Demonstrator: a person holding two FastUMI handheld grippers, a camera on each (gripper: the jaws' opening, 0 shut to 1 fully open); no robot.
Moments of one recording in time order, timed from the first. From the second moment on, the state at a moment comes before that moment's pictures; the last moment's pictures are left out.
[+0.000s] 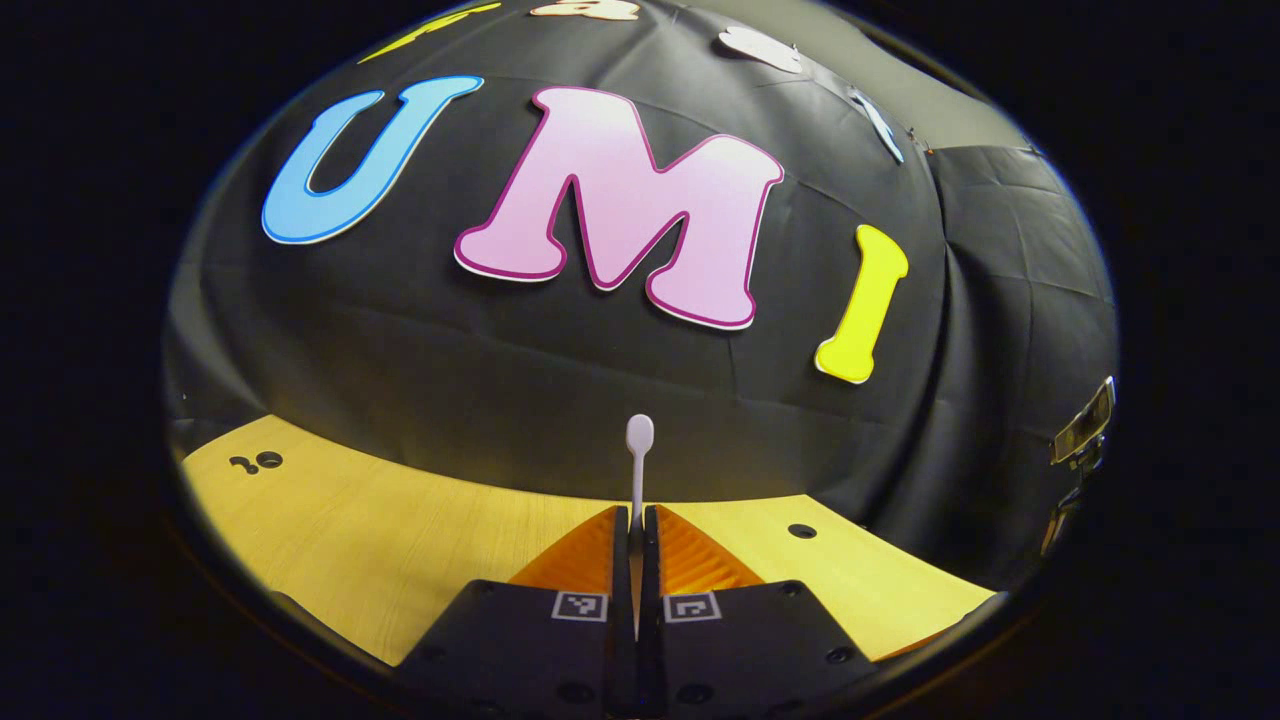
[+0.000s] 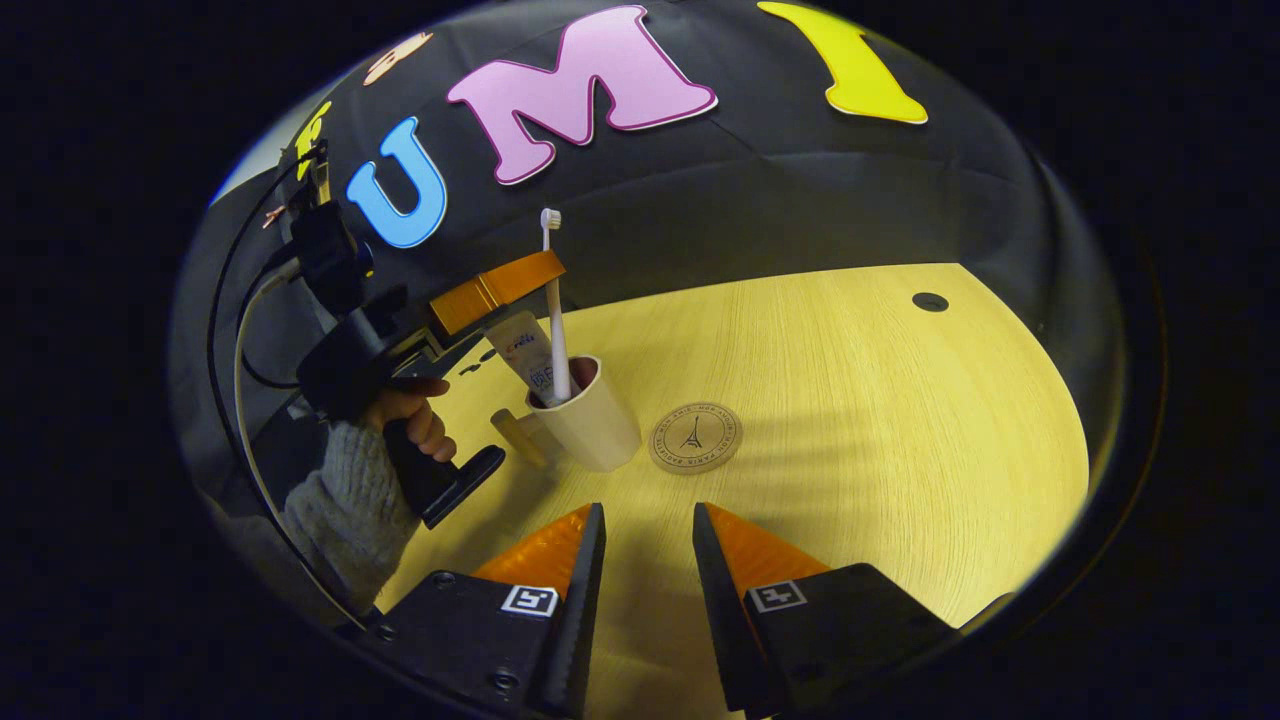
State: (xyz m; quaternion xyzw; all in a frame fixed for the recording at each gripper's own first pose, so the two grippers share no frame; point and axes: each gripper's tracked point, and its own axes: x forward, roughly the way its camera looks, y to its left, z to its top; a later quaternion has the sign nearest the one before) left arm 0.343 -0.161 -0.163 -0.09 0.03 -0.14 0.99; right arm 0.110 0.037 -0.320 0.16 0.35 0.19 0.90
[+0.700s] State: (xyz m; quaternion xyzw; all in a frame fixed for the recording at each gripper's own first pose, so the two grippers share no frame) left arm 0.322 -0.163 -0.166 -0.05 0.05 -0.16 0.99; right arm 0.108 0.033 -0.314 0.17 0.36 0.18 0.90
